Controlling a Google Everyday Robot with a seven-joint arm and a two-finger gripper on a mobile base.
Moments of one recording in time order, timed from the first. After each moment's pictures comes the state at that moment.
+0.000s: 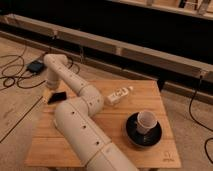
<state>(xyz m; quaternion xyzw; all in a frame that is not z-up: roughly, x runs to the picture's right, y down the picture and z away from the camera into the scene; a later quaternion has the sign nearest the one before) -0.352 0.063 0.936 -0.51 -0.09 0.17 0.84</state>
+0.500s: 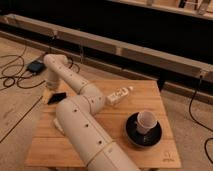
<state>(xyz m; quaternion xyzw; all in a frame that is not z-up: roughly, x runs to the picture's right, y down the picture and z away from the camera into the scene) -0.351 0.066 0.931 -0.51 -0.09 0.17 0.84</state>
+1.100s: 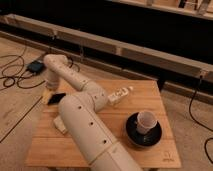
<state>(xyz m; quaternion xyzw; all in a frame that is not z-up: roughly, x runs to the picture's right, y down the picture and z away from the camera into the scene) -0.349 0.070 0.922 -0.51 -0.09 0.16 0.84</state>
